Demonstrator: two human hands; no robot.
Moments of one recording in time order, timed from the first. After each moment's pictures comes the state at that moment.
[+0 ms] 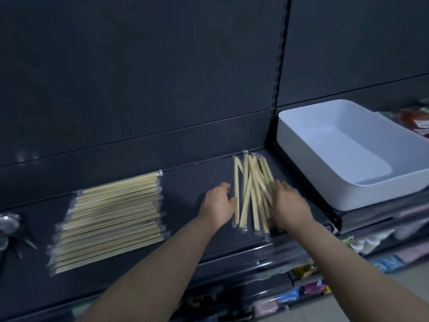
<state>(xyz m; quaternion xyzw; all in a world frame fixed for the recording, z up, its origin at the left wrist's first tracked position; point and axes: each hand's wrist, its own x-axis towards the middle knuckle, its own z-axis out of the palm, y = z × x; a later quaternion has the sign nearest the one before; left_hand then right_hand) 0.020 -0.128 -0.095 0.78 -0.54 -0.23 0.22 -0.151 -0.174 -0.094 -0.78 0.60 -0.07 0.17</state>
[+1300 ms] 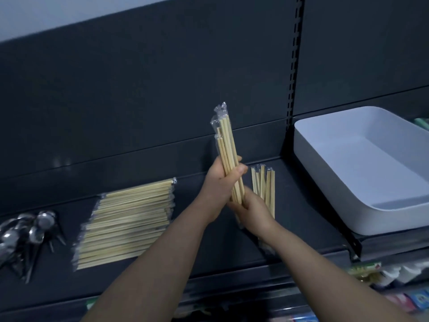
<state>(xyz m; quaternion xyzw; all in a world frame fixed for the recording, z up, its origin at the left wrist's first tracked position) 0.014 -0.137 -0.017 0.61 -0.44 -0.36 0.55 -0.085 -0.171 -0.086 -0.72 0.37 -0.27 0.52</state>
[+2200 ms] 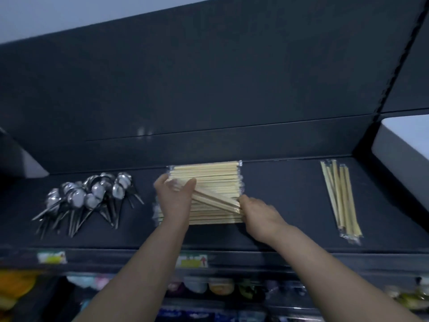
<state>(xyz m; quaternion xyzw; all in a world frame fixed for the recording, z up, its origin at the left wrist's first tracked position) 0.193 0.041 -0.052 0.74 -0.09 -0.12 0.66 0.034 -0.054 -0.074 -0.93 0.32 0.01 0.20</state>
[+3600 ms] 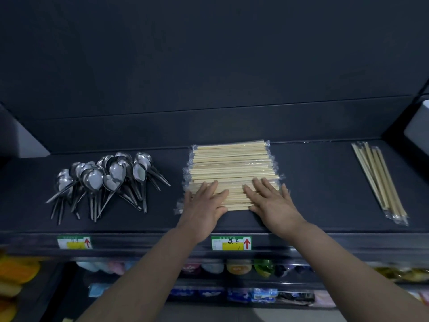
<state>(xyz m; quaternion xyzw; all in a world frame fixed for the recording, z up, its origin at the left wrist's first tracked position) 0.255 0.116 -0.114 0.81 -0.58 -0.11 0.03 0.085 -0.008 -0.108 -0.94 0.31 0.05 0.13</state>
